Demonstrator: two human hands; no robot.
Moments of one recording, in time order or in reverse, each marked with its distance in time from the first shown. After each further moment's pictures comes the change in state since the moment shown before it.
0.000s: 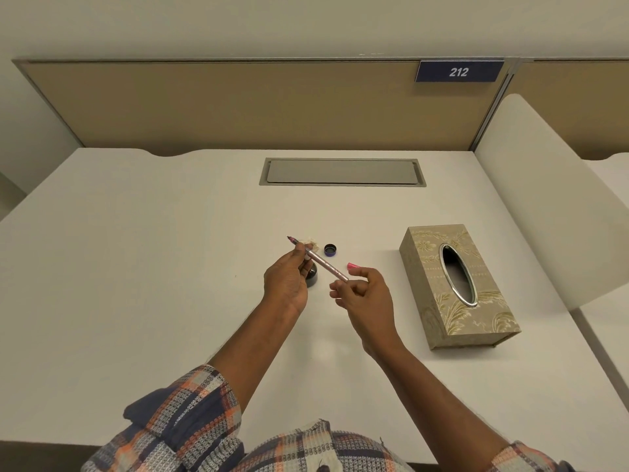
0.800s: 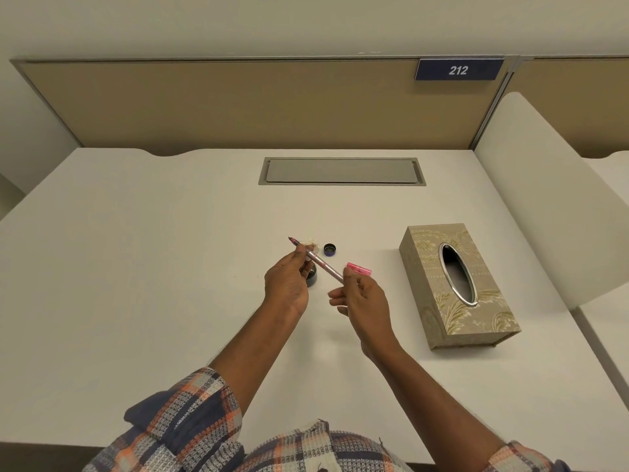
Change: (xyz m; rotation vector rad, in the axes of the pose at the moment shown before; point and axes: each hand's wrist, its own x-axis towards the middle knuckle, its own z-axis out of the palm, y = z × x) left_hand 0.003 -0.006 -0.002 -0.013 -0.035 0.021; right_hand 0.001 0.003 0.003 -0.045 -0.013 0.073
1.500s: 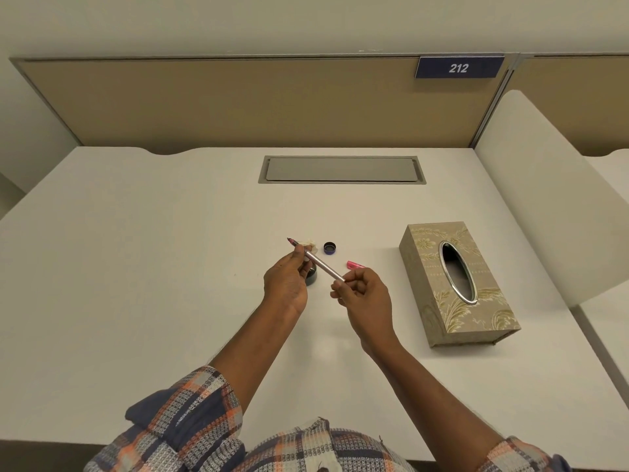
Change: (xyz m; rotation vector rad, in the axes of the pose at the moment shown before) left_hand -0.003 0.002 0.000 -0.029 0.016 0.003; right_hand 0.002 0.004 -0.002 -0.012 0.035 -0.100
